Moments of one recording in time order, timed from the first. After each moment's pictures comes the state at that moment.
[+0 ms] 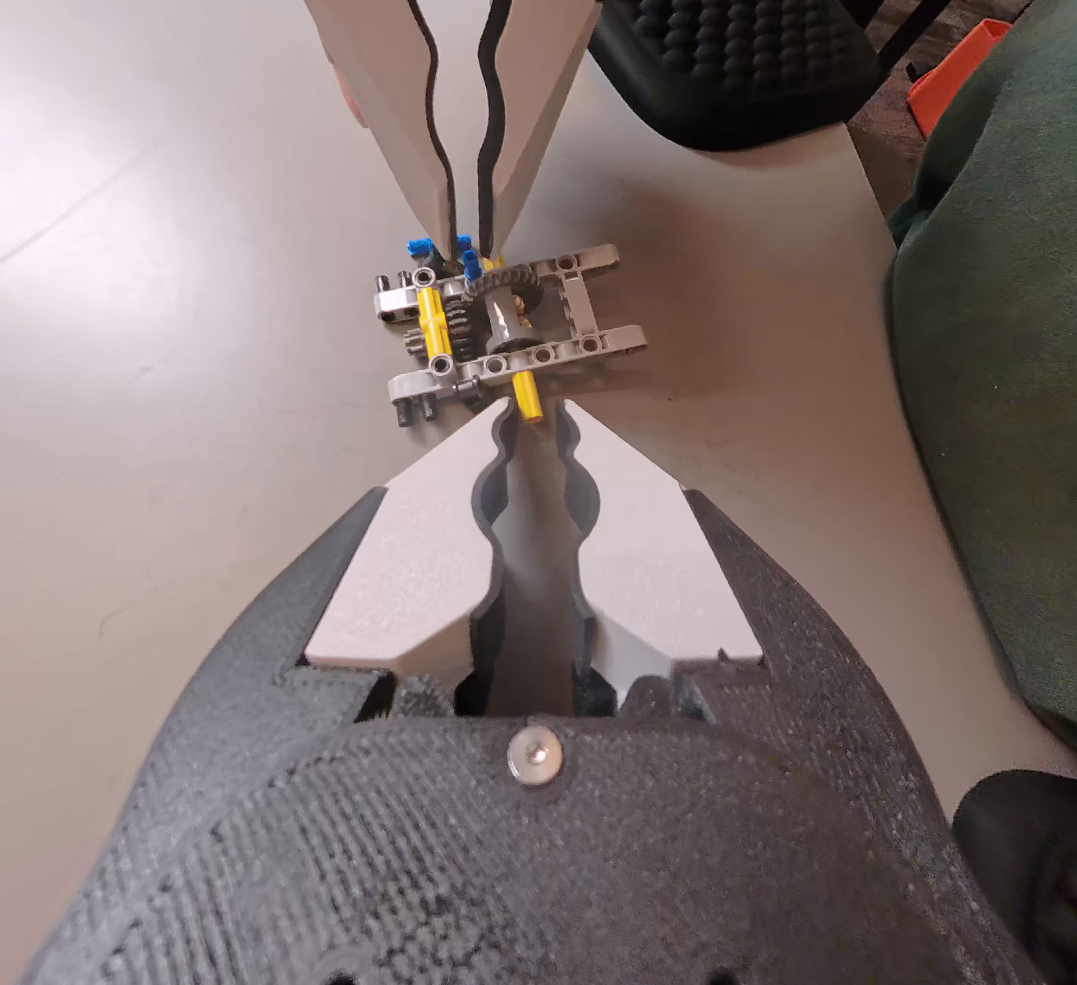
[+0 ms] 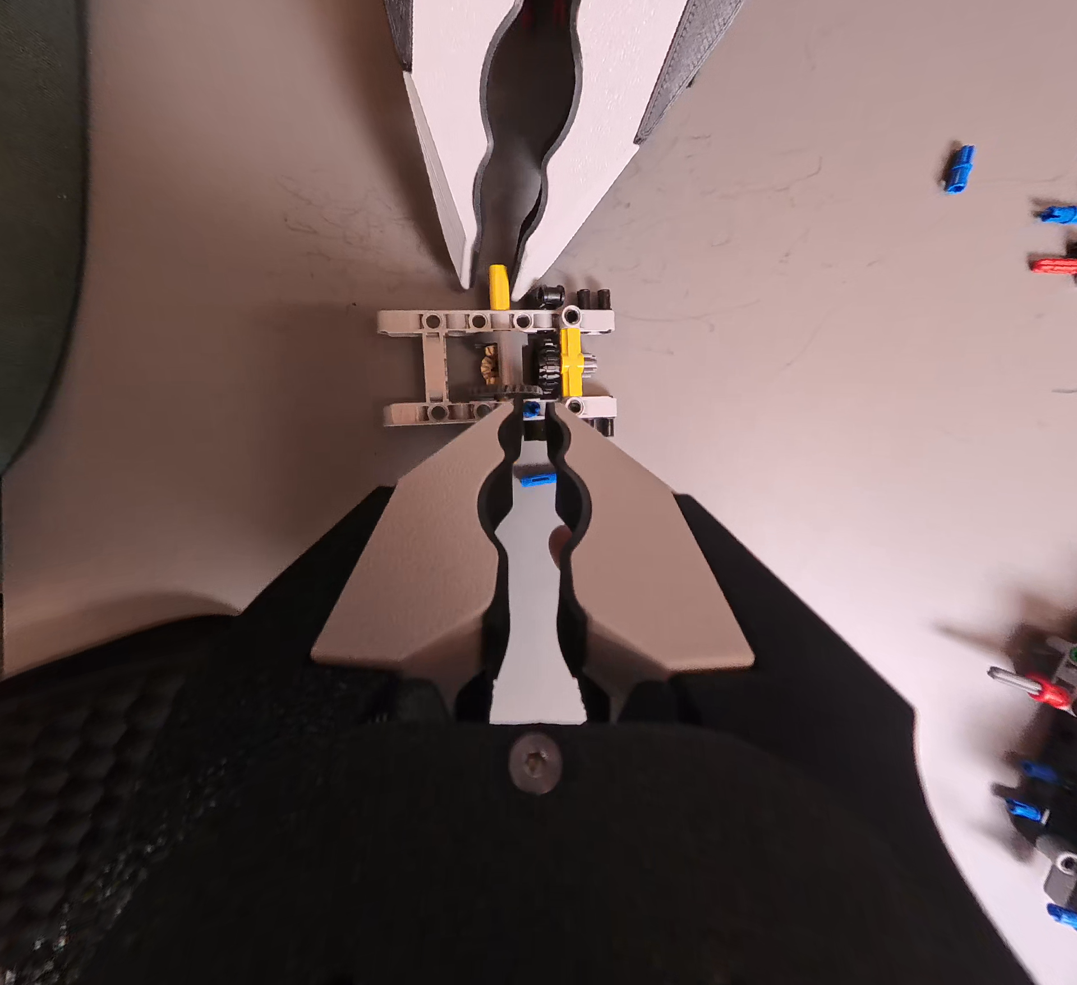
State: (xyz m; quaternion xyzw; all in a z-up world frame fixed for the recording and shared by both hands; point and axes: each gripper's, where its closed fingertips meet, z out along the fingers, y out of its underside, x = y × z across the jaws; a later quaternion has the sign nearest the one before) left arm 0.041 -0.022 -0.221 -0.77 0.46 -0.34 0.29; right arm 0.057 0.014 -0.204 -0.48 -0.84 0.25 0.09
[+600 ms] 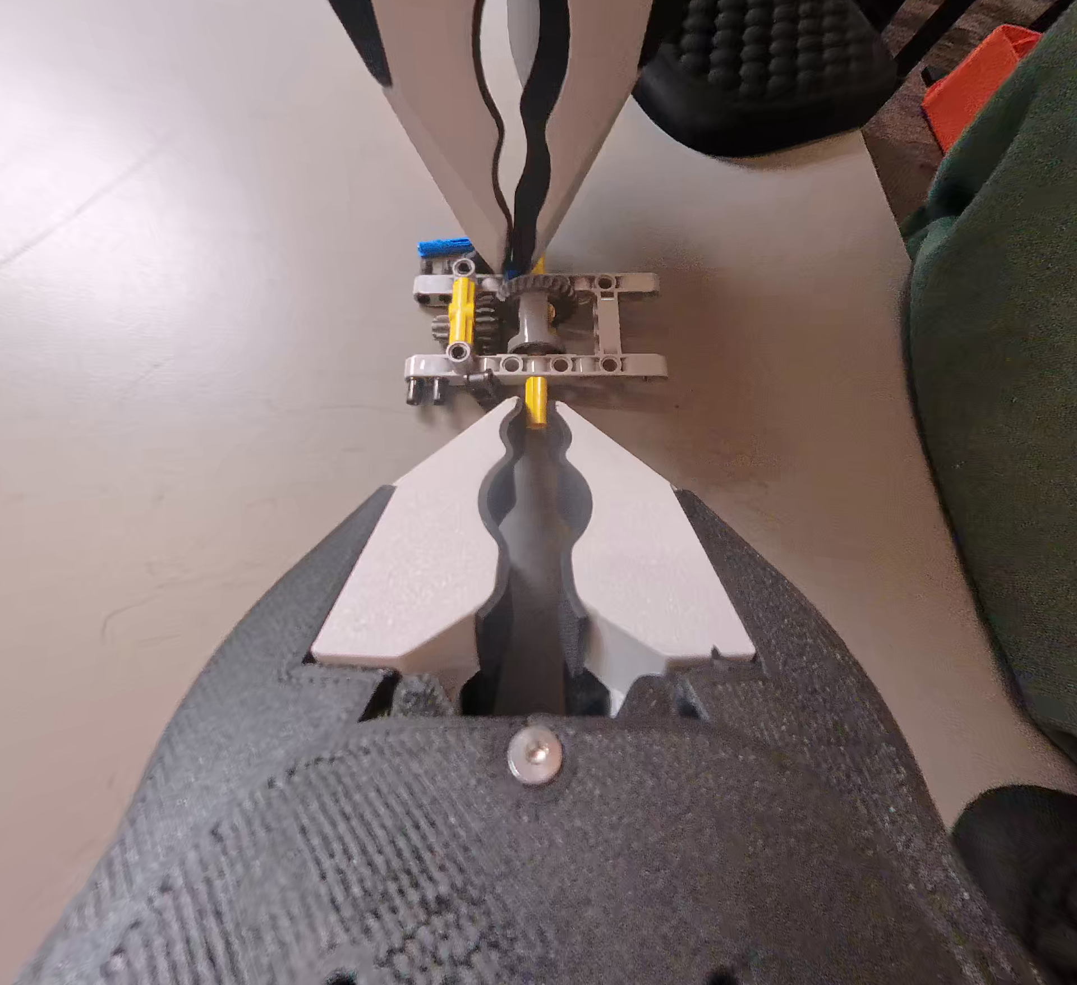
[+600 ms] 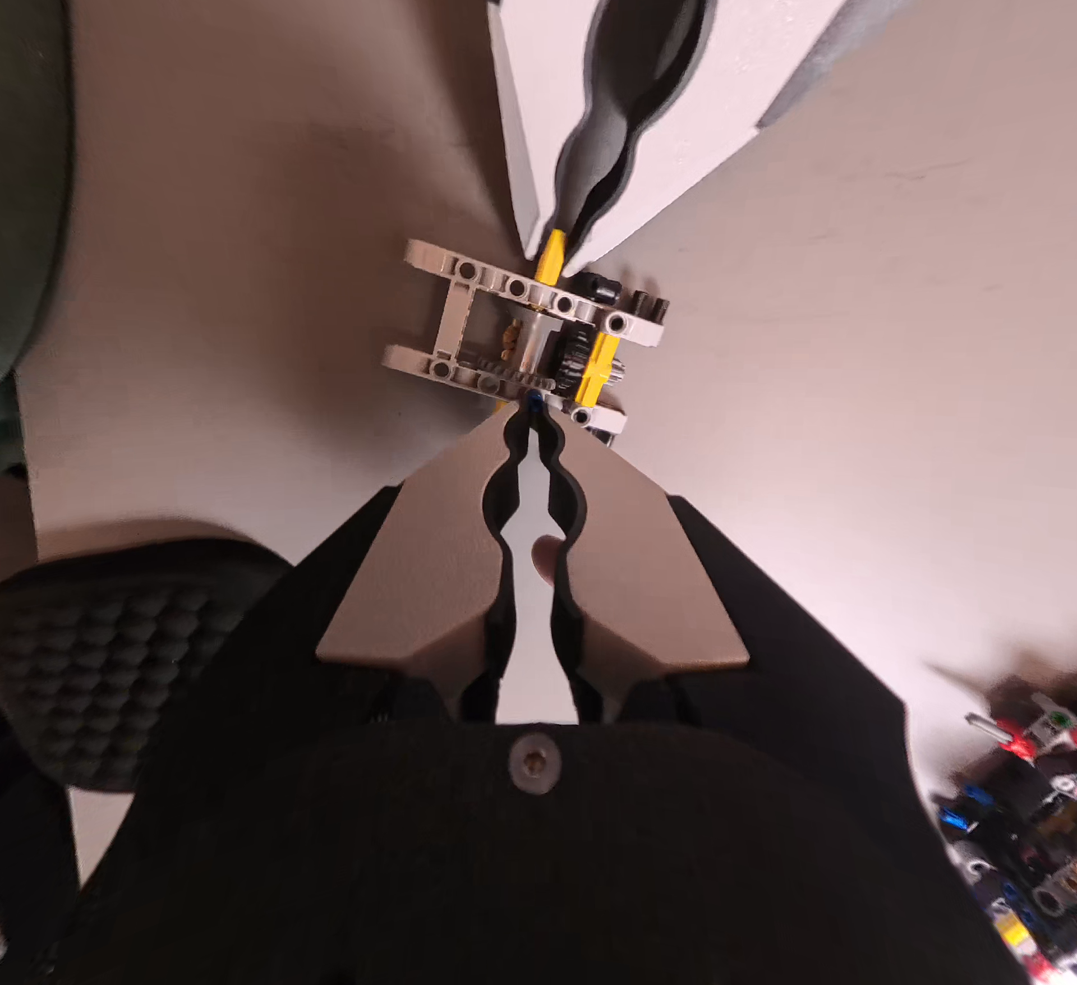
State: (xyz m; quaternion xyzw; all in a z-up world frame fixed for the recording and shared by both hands) left arm 0.042 -0.021 -0.222 -0.77 0.46 -0.33 0.29; right arm 0.070 0.004 -0.216 -0.42 -0.89 0.17 0.01
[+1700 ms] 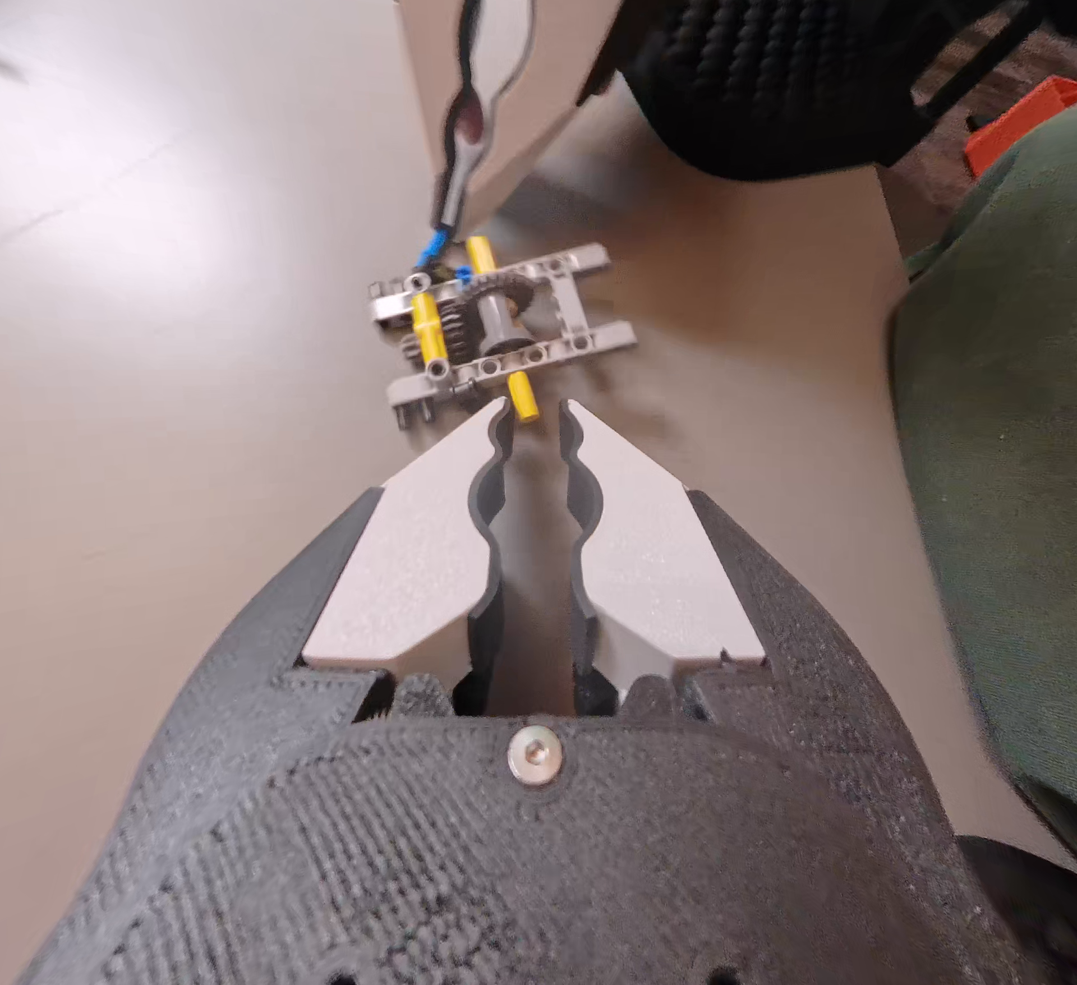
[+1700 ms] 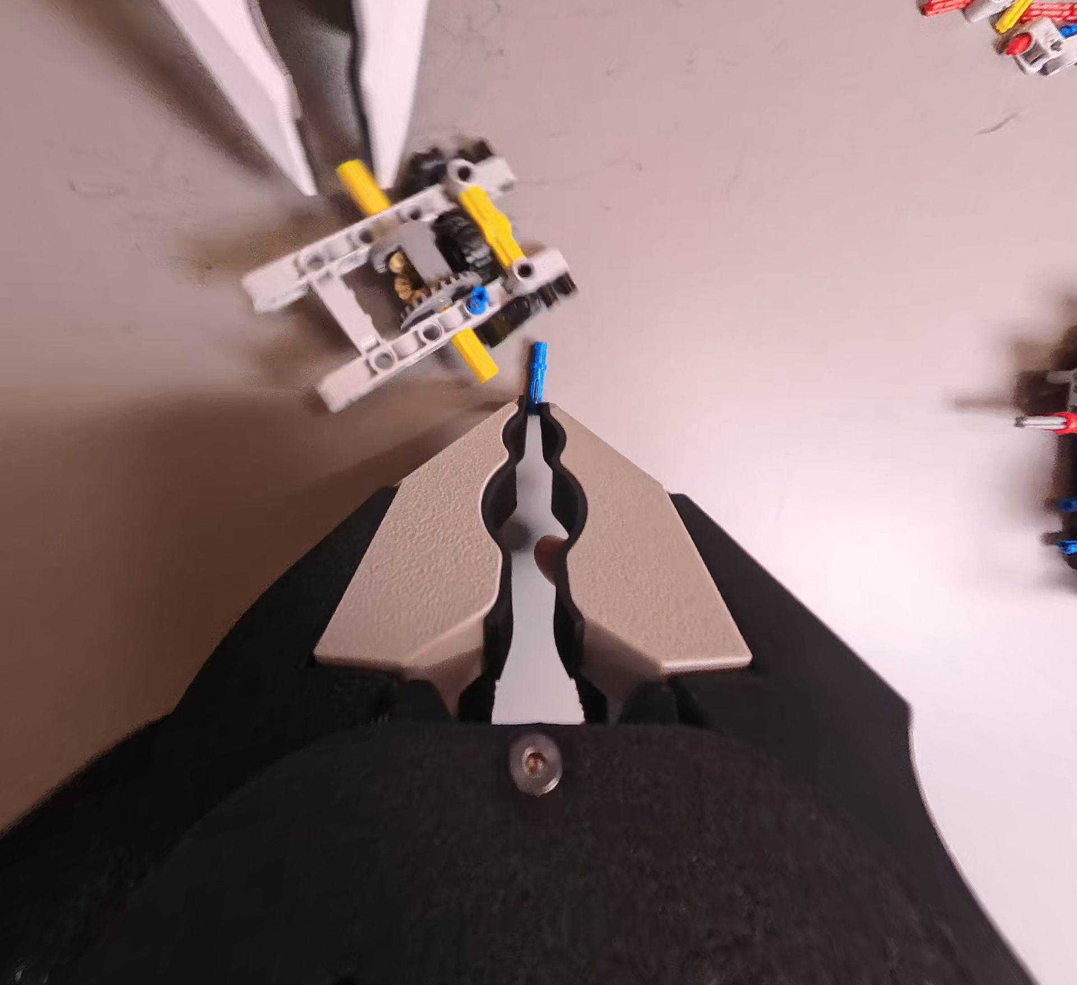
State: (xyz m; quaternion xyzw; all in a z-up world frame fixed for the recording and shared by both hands) left arm 0.045 -0.031 -0.217 -0.79 0.42 -0.32 0.30; right arm 0.083 0.040 -0.231 -0.59 -0.76 0.17 0.19
